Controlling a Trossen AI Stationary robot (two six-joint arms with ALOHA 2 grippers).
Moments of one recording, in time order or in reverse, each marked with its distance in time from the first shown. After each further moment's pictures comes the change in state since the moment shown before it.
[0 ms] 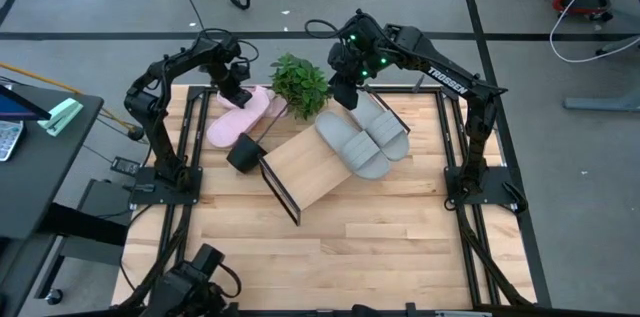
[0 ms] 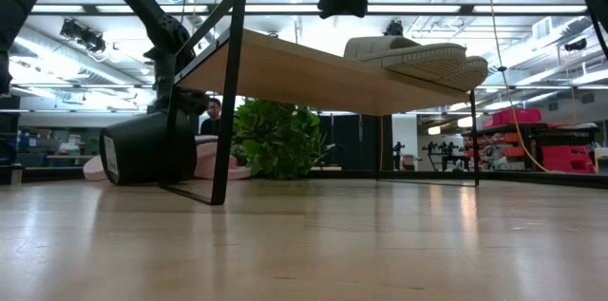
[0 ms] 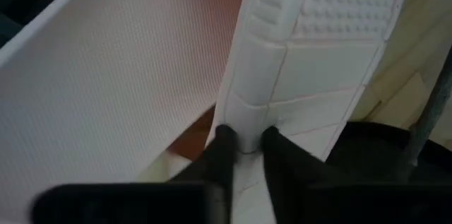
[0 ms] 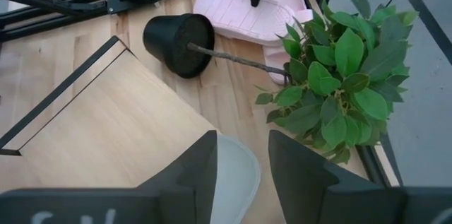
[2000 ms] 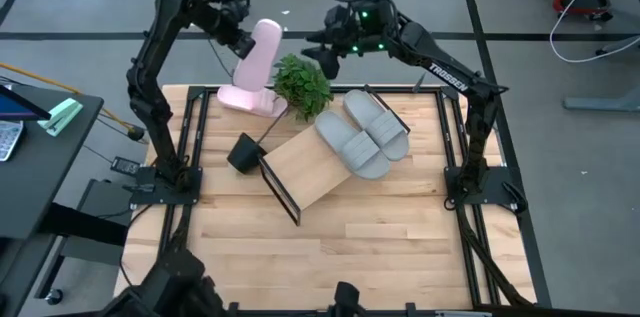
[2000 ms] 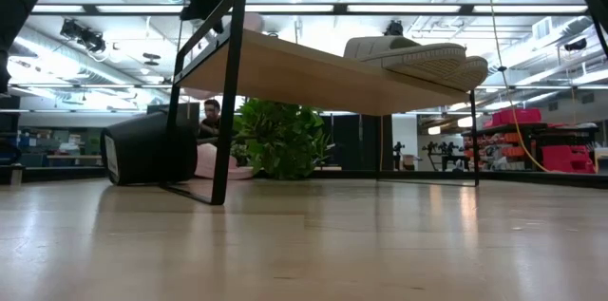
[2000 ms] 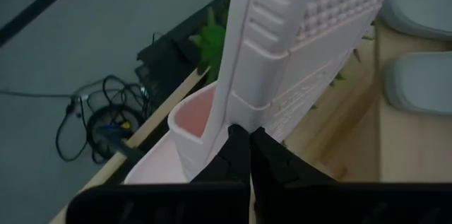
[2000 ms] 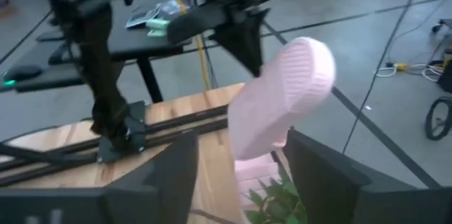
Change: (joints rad) left arm -0.143 0.002 1.017 -0.477 -0.090 -0.167; right arm -0.039 0.000 0.000 0.530 -0.012 0.135
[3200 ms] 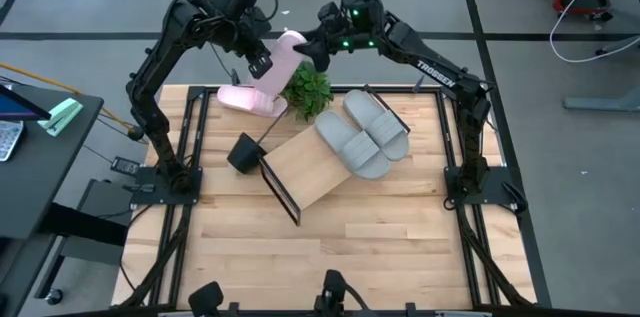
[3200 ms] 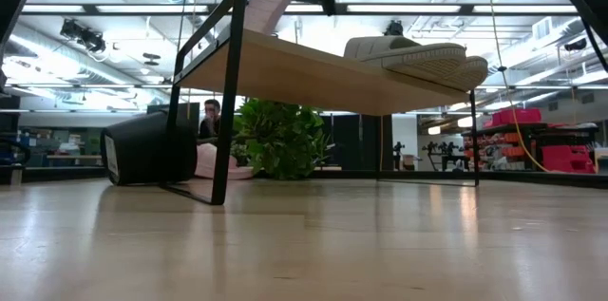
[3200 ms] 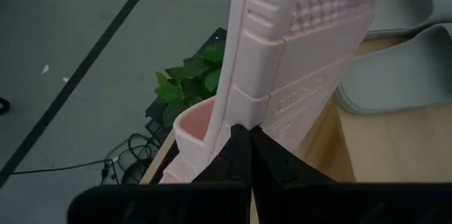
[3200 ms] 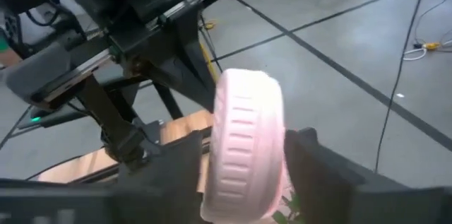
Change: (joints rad) left arm -0.278 -0.072 0.005 0.108 -0.164 0.004; right arm -0.034 0.076 0.000 0.114 -0.078 0.156
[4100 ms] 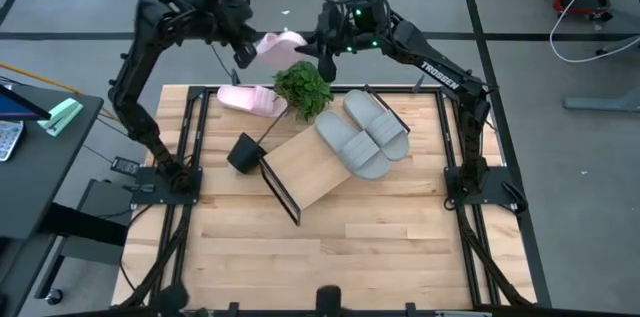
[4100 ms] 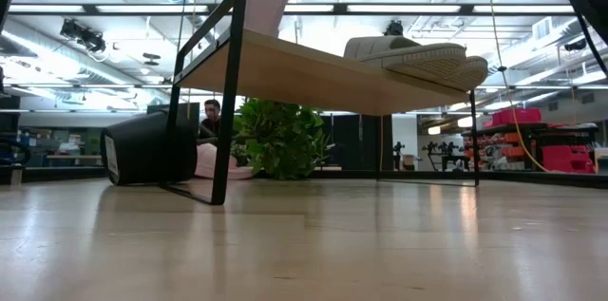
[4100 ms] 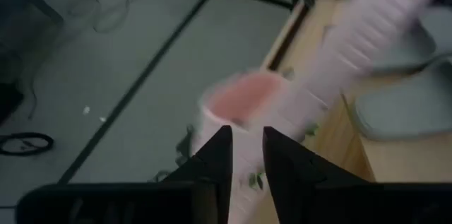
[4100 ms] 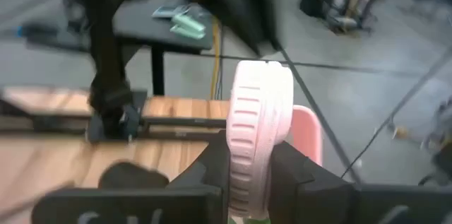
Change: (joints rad) left arm 0.065 -0.098 0.000 0.091 0.000 0.082; right arm 0.038 -0.005 0.079 -0.087 -0.027 -0.448
